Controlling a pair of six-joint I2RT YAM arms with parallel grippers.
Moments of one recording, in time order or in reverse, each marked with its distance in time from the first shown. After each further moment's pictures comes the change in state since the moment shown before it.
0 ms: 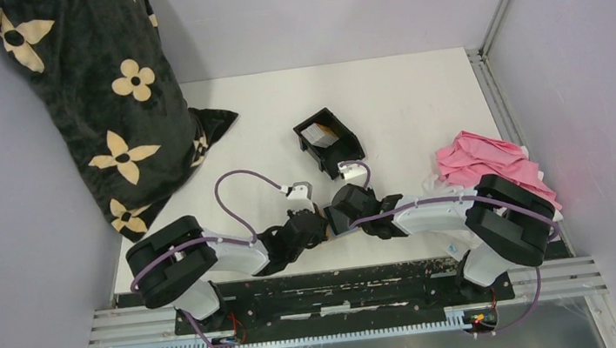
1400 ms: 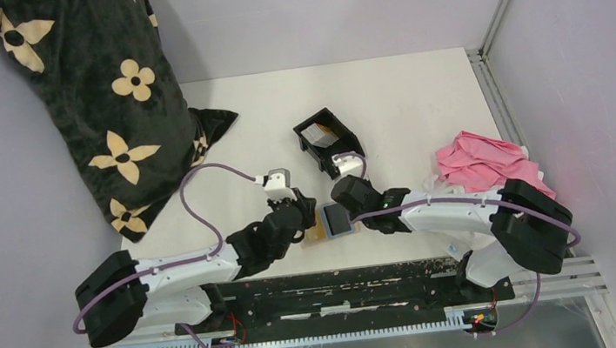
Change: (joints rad) left arm -0.003 -0.332 0.053 -0.252 -0.163 0.030; right arm 0.006 -0.077 0.066 -0.105 -0.007 -0.078
